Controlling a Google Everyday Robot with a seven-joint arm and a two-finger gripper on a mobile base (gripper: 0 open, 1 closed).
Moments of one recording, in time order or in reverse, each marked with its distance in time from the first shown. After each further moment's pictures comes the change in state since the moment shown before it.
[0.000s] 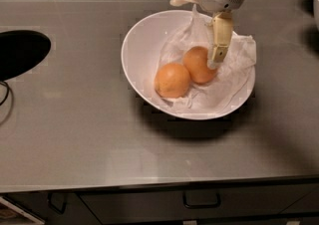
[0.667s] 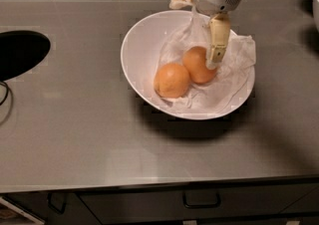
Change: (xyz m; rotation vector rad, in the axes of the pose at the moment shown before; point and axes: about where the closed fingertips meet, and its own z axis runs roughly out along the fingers) arm 0.006 -0.005 0.009 -0.022 0.025 0.004
